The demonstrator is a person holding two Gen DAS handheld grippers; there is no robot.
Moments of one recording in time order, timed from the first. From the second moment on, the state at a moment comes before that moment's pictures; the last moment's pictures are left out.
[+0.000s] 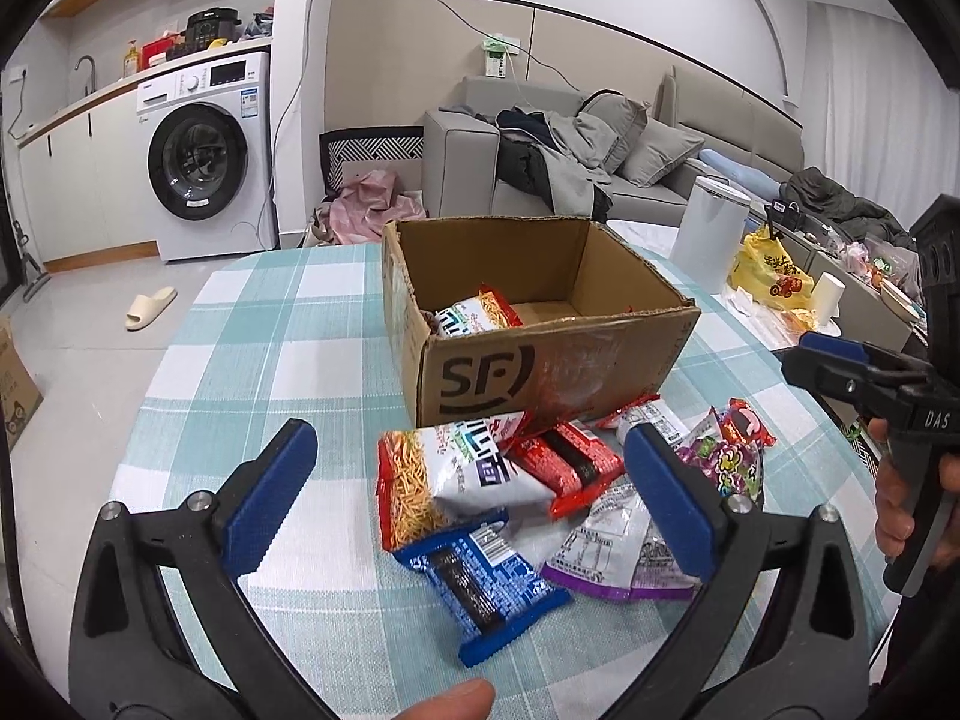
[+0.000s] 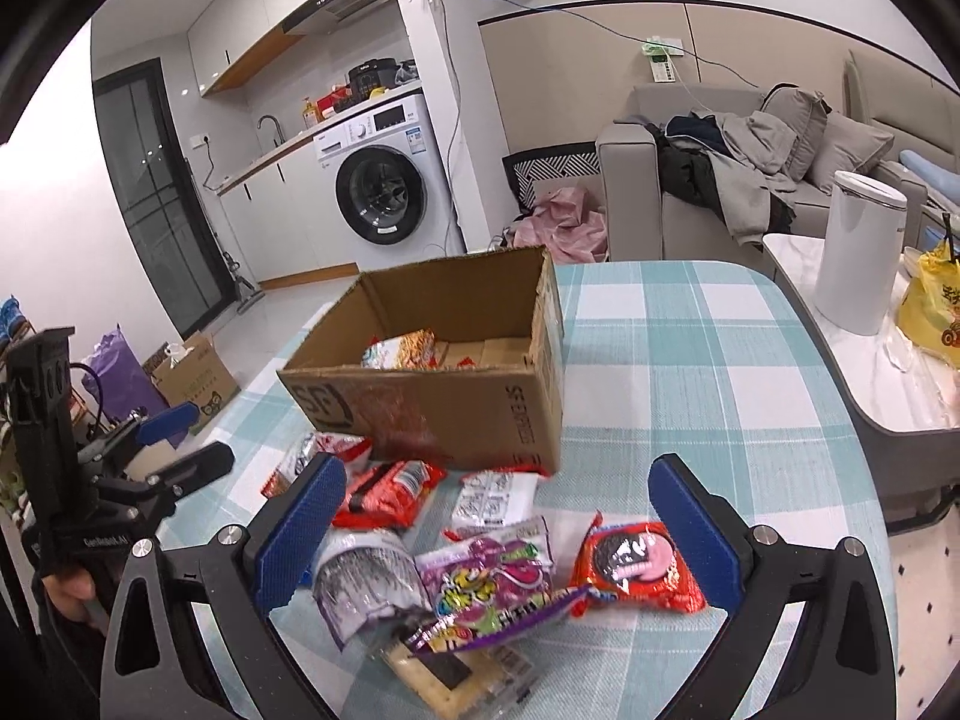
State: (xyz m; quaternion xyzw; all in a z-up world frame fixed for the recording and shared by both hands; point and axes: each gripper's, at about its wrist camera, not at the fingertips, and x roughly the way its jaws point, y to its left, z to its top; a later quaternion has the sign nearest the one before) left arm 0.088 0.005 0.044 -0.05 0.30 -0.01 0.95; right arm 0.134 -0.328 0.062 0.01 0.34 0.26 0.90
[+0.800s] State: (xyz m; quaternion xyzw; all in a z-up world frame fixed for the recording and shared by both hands) left arm 0.107 0.010 0.001 -0.06 0.36 0.00 0.93; right arm 0.159 -0.367 0.021 0.00 0.41 0.18 0.90
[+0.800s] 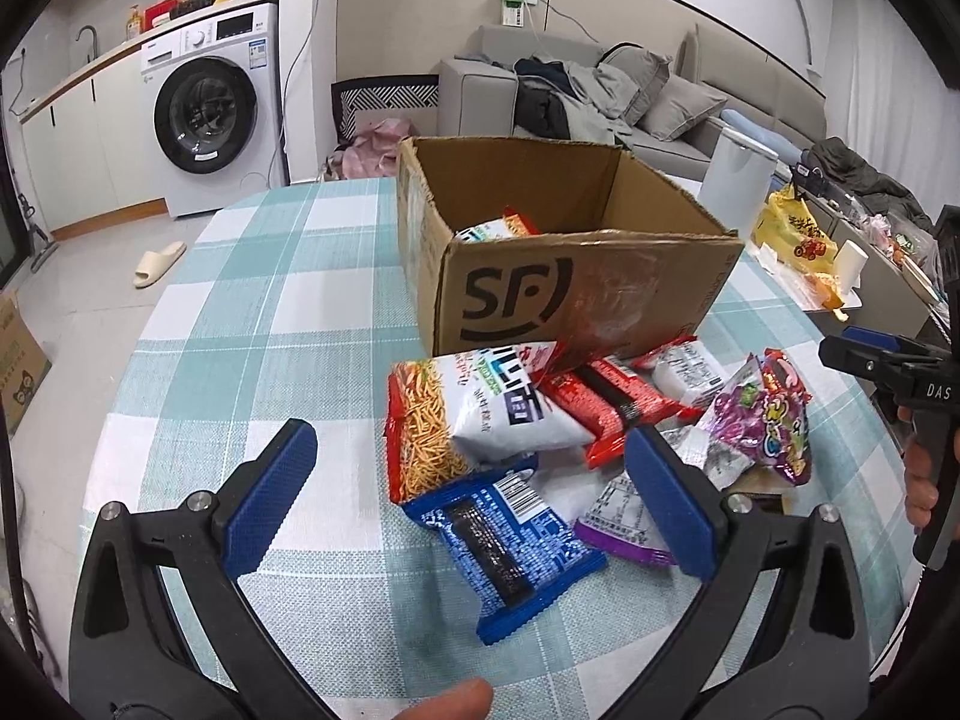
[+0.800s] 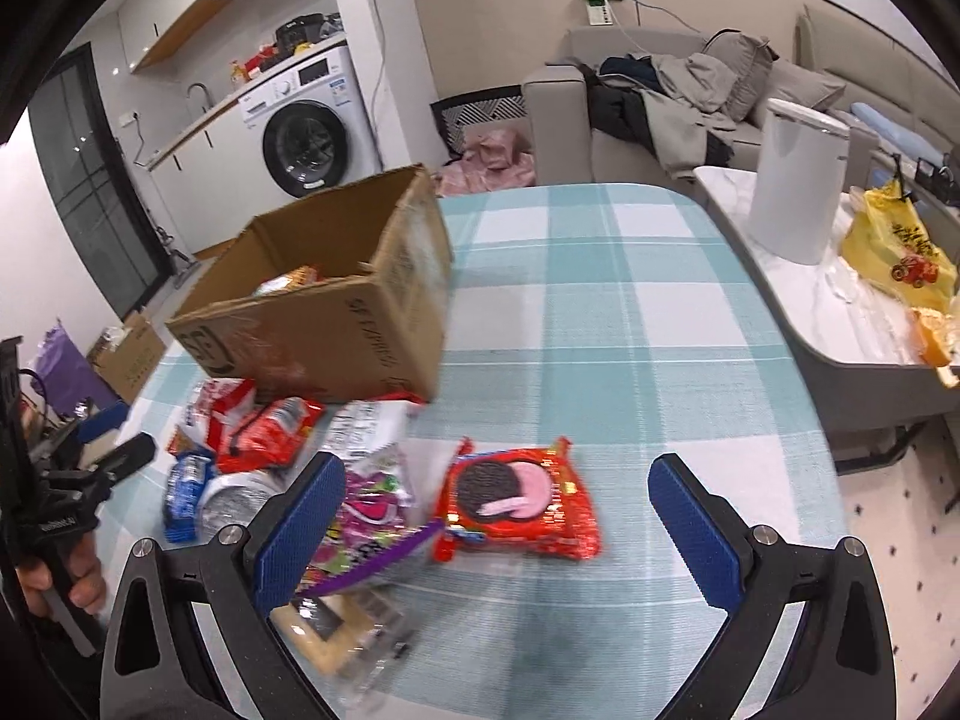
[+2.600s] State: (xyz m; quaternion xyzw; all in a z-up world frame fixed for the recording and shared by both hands) left arm 0.123 0.009 -0.030 -0.04 0.42 0.00 0.91; right arm 0.184 -0.366 -0.034 0.00 0.45 0.17 0.87
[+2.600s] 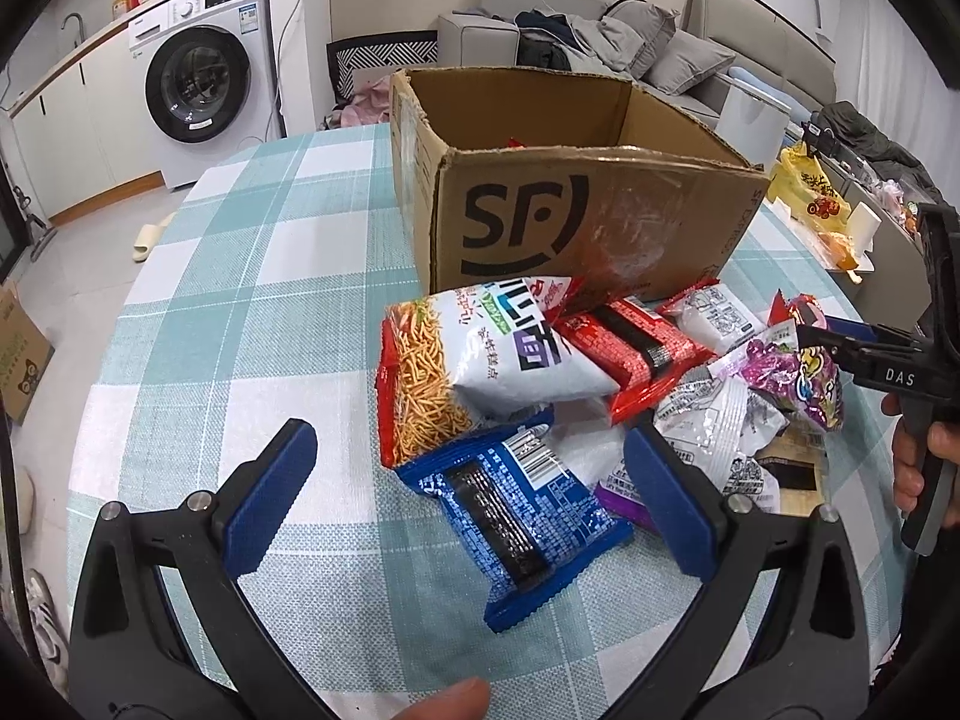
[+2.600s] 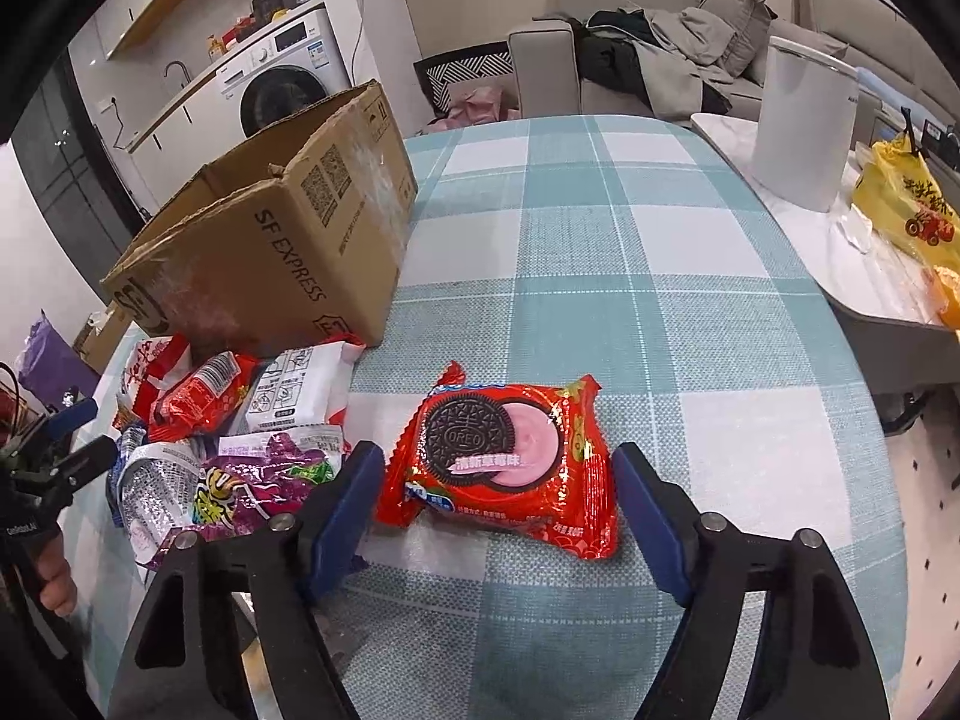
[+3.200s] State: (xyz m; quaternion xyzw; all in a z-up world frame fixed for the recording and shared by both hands) left arm 0.127 0.008 -0.039 -0.06 0.44 0.00 0.90; right arm 0.173 -0.367 -0.017 0.02 0.41 0.20 0.89
